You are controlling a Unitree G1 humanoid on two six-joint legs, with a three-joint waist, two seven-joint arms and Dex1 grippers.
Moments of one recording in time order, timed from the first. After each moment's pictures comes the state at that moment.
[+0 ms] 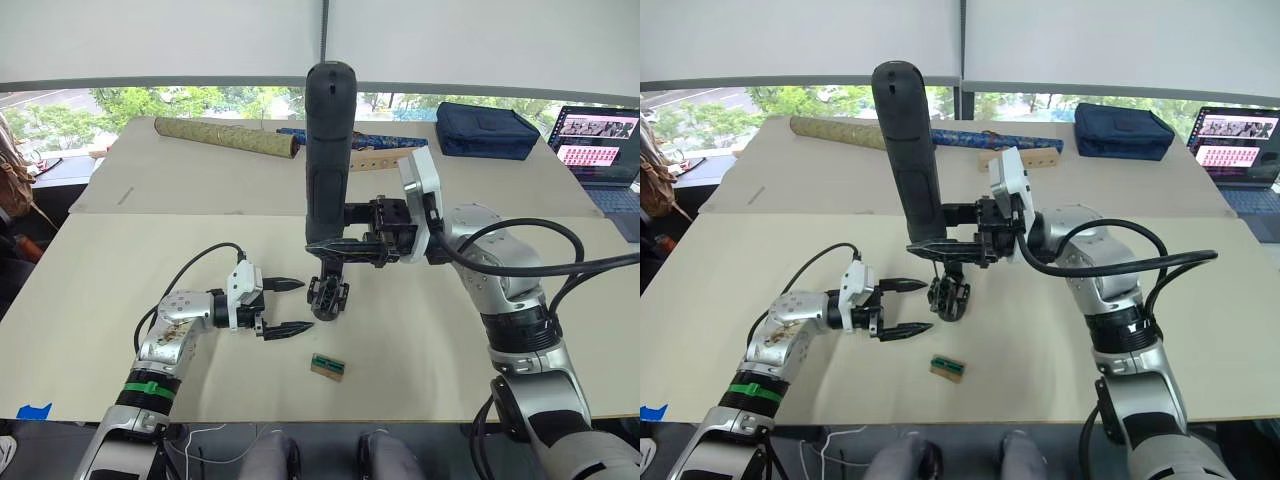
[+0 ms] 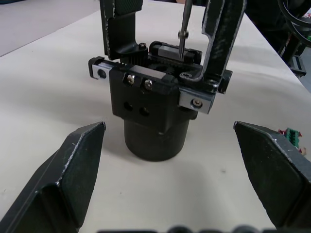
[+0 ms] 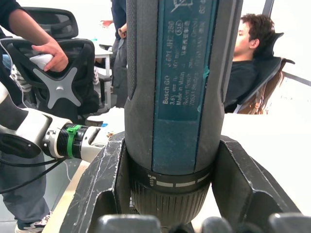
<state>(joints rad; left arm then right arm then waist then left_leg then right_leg) -0.41 0.47 -0.10 0.27 -0.33 0.02 -1.27 -0.79 -0.40 0.11 -0.04 0.59 0.45 1.19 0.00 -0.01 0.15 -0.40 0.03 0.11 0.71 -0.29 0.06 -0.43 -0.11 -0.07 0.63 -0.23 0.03</state>
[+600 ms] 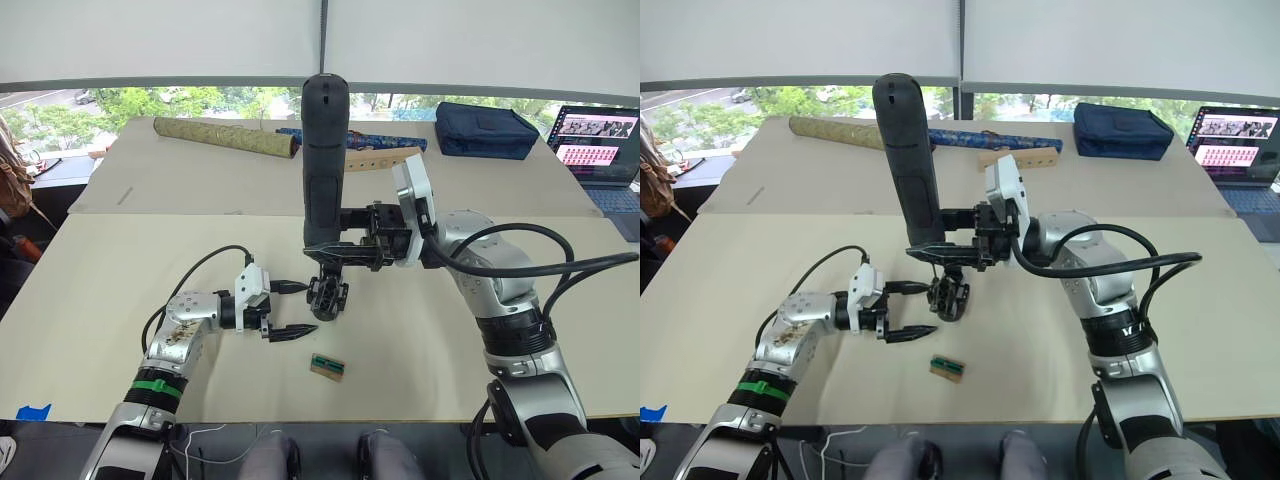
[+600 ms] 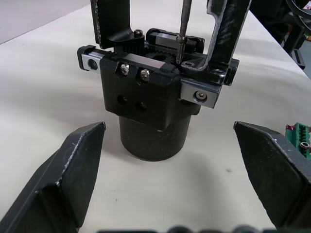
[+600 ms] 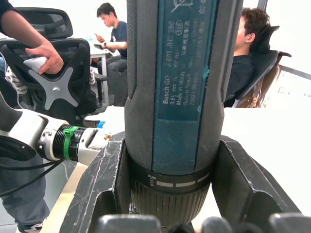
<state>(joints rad) -0.42 0.45 -0.12 0.30 -0.30 0.00 -1.27 -0.77 -0.39 0.12 -0.03 0.57 0.45 1.18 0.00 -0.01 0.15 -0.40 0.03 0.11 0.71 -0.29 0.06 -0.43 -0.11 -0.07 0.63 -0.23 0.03</state>
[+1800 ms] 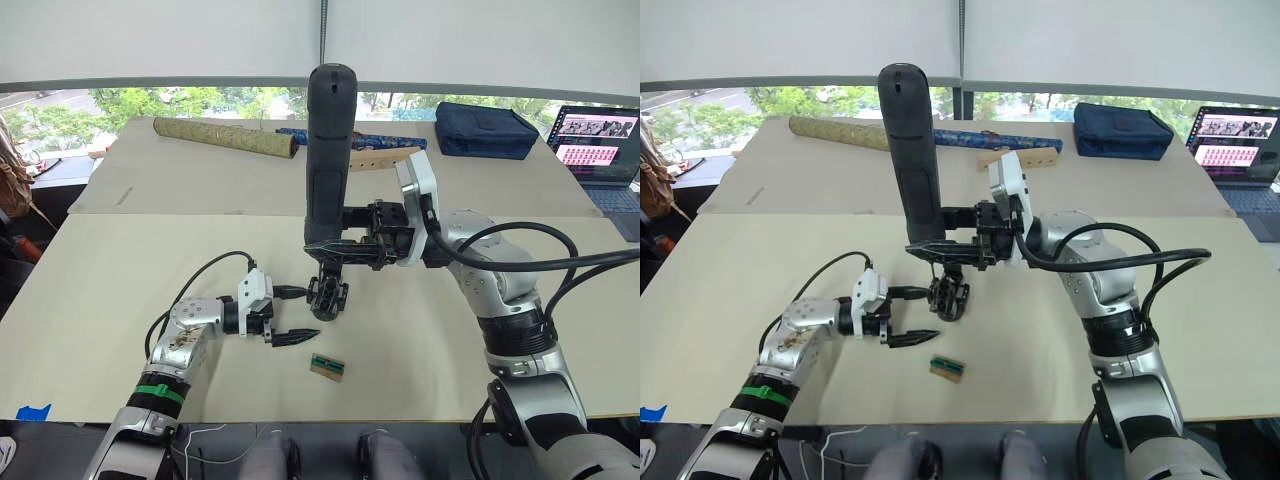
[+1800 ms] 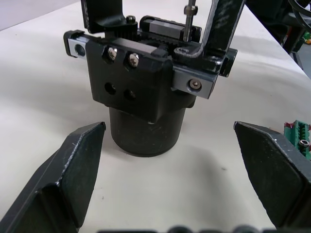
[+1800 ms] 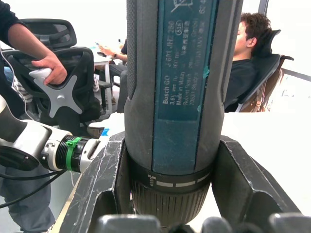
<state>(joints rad) -0.39 0.44 -0.13 0.30 -0.30 0.00 -1.25 -0.77 -0.39 0.11 -0.04 0.61 0.47 1.18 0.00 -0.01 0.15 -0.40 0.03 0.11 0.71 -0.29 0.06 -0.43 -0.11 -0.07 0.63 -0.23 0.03</state>
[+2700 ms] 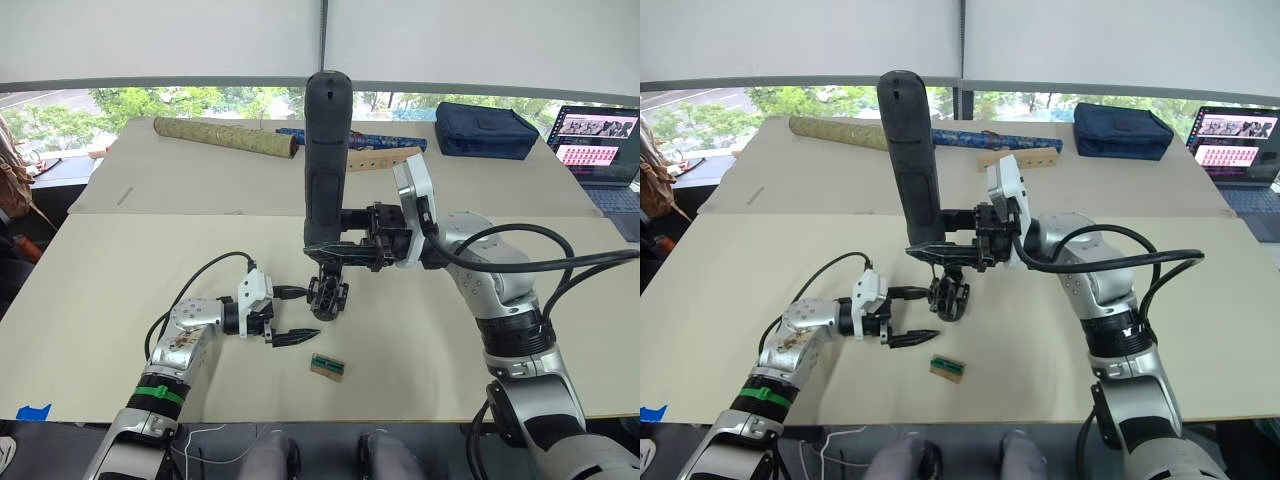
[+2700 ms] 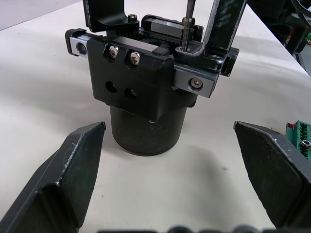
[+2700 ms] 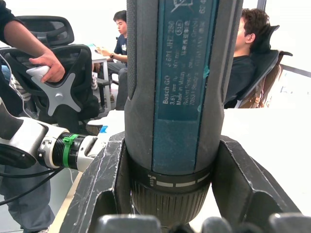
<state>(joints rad) -0.39 0.44 -0.13 0.29 -0.30 0.00 -1.23 -0.77 -0.38 0.11 -0.03 0.59 0.47 1.18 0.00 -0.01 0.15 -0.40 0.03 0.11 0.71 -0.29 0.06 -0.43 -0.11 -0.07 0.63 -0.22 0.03</state>
